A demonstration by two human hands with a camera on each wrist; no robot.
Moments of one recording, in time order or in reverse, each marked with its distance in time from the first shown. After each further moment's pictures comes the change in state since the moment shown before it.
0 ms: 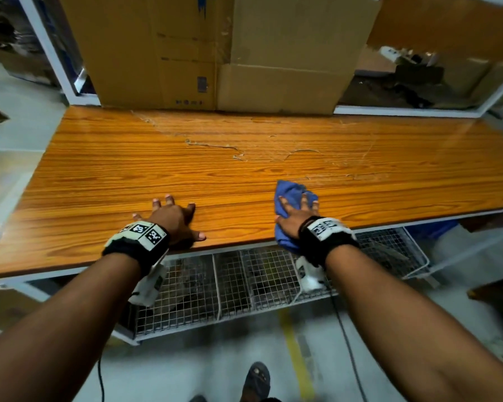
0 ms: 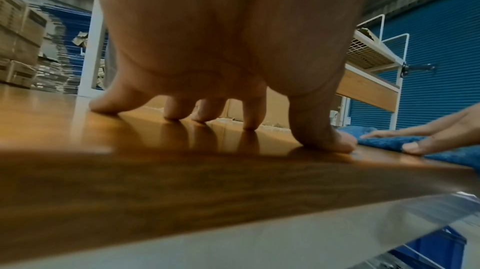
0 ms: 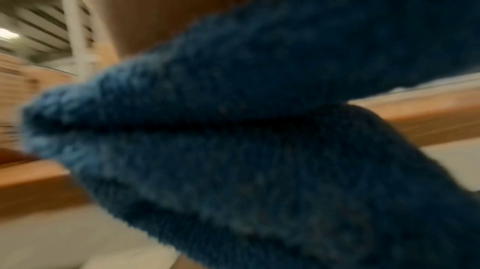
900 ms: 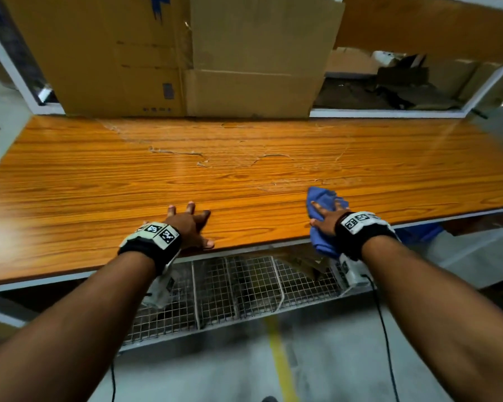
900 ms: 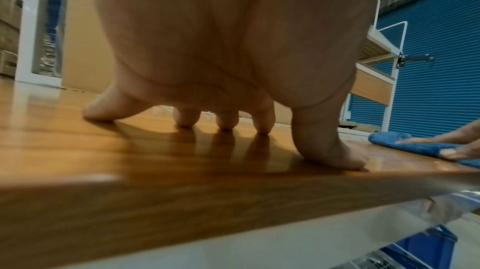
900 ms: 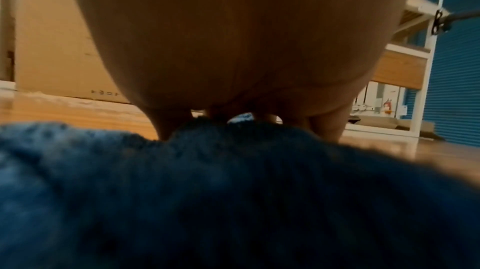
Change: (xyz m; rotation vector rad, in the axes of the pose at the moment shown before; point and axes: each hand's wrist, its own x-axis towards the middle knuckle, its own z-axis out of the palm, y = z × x) left_hand 0.025 0.114 0.007 0.064 -0.120 0.103; right_hand 0.041 0.184 -0.027 -0.093 -0.046 0.120
